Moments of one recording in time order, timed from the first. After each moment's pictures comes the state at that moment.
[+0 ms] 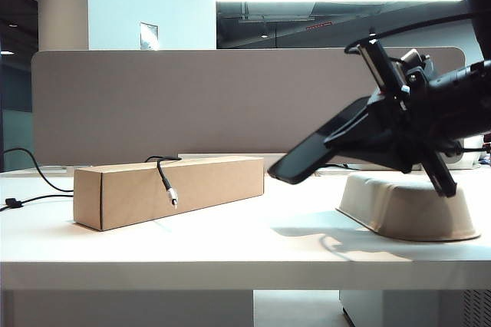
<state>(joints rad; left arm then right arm) 0.03 0.00 0.01 0.11 0.27 -0.55 0.34 1.54 0.41 0.86 -0.40 0.87</state>
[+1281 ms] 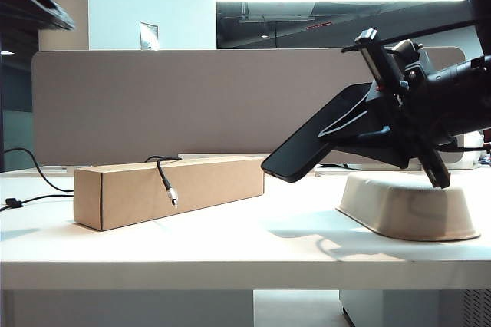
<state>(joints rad) -0.09 0.91 0.62 0.01 0.57 -0.37 0.34 1.53 0.41 0.88 -0.45 0.77</state>
